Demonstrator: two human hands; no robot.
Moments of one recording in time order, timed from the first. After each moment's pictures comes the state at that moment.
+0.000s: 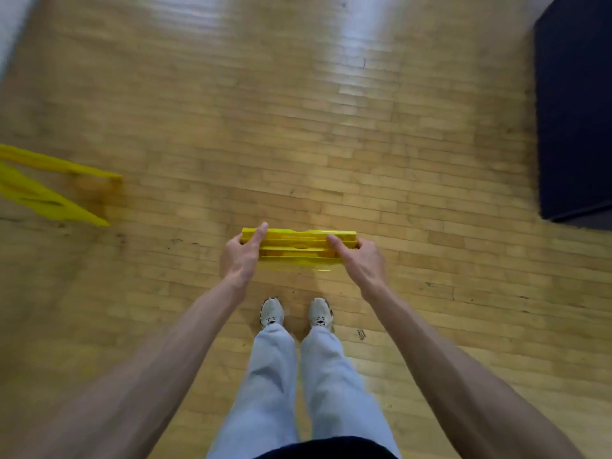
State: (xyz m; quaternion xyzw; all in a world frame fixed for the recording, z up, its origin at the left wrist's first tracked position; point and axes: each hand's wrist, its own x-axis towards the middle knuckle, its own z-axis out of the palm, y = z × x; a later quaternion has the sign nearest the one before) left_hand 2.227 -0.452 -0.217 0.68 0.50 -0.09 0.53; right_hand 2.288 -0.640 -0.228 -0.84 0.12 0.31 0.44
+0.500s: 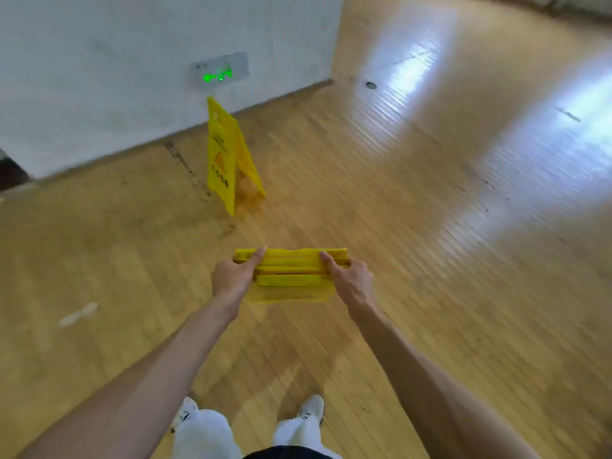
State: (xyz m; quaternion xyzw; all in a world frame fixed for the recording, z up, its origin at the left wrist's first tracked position) left_hand 2.036 -0.344 -0.103 0.47 0.69 0.20 0.51; right_hand 2.202 -0.437 -0.087 -0.84 -0.20 0.34 0.36
